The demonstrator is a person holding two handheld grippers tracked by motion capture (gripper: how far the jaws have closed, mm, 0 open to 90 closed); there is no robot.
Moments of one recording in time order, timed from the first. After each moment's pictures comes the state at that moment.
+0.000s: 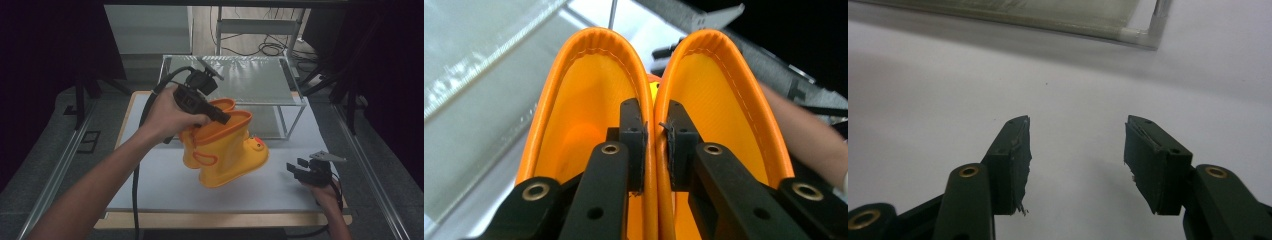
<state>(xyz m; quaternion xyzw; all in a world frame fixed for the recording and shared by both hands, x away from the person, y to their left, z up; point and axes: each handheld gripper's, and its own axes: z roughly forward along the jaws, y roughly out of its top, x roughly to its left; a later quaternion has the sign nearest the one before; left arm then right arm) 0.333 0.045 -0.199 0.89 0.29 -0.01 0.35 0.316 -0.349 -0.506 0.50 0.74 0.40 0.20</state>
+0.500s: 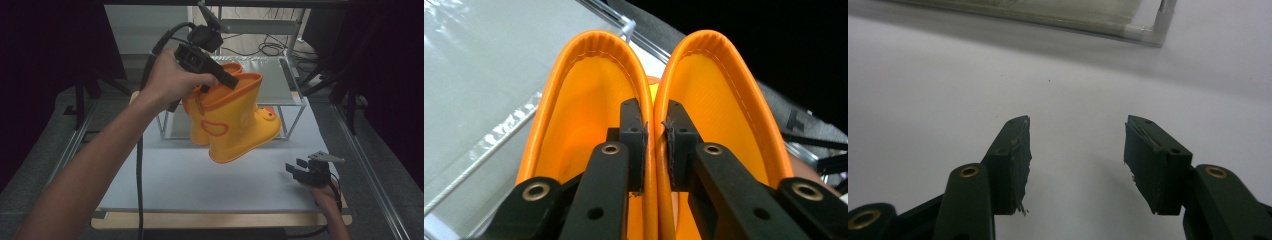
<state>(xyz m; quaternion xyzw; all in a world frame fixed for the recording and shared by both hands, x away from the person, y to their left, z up) 0.352 0.040 -0.132 0.87 0.32 0.01 0.38 0.316 -0.346 -0.508 0.50 0.74 0.40 0.20</state>
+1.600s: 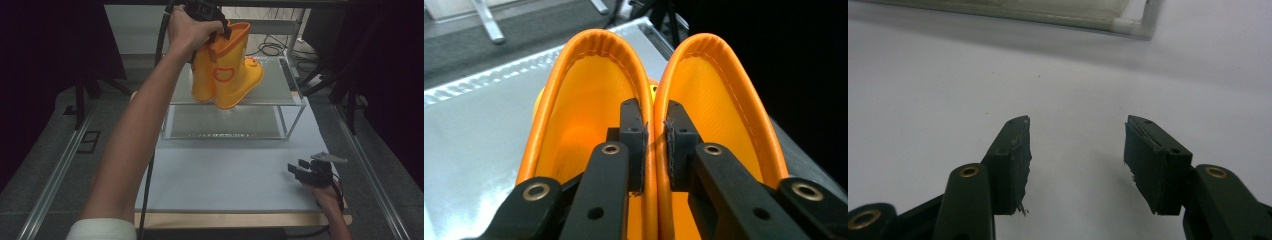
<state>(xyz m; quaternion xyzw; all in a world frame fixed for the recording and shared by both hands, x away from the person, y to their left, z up) 0.464 0.032 -0.113 0.79 0.47 0.08 0.38 0.315 -0.354 -0.510 0.51 0.74 0.40 0.19</state>
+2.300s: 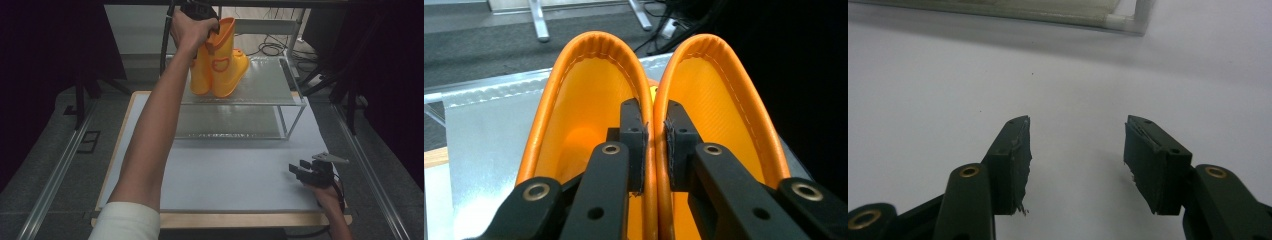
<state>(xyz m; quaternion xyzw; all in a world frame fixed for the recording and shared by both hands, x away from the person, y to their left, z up) 0.515 0.040 -0.141 0.73 0.55 0.12 0.38 0.315 -0.357 -0.511 0.52 0.73 0.40 0.19</state>
